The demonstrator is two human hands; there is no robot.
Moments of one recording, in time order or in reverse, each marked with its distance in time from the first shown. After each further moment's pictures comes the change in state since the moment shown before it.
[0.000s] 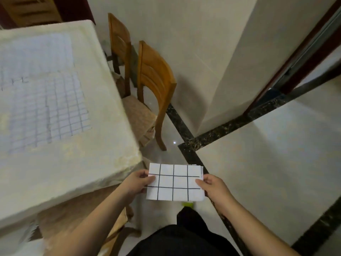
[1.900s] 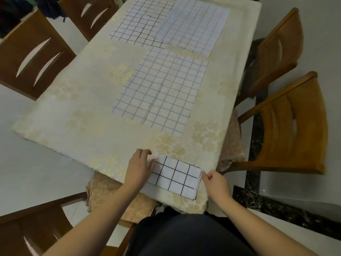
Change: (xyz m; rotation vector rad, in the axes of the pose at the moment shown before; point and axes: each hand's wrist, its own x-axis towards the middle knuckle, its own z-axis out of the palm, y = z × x) left_hand 0.057 -0.022 -0.219 0.598 1.122 0.213; right_hand 0.211 -0.148 0.272 -1.029 -0.365 -0.373
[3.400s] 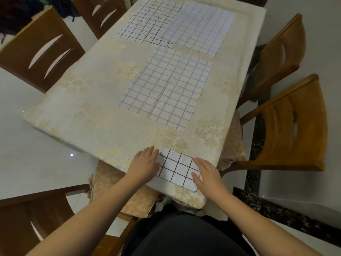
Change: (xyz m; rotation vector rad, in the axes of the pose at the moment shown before) left_hand -0.018 0.006 -0.016 0.362 -0.410 0.086; right_hand -0.017 -0.004 0.004 -0.353 -0.113 -0.578
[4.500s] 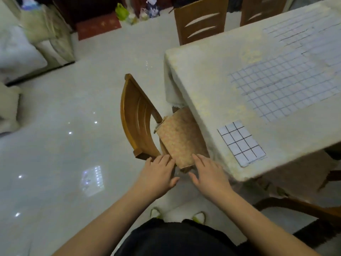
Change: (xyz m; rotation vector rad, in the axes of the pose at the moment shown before) left_hand -0.322 0.143 0.016 -0.099 0.026 -0.687; right_hand -0.148 -0.120 0.026 -0.409 -0.318 -0.699
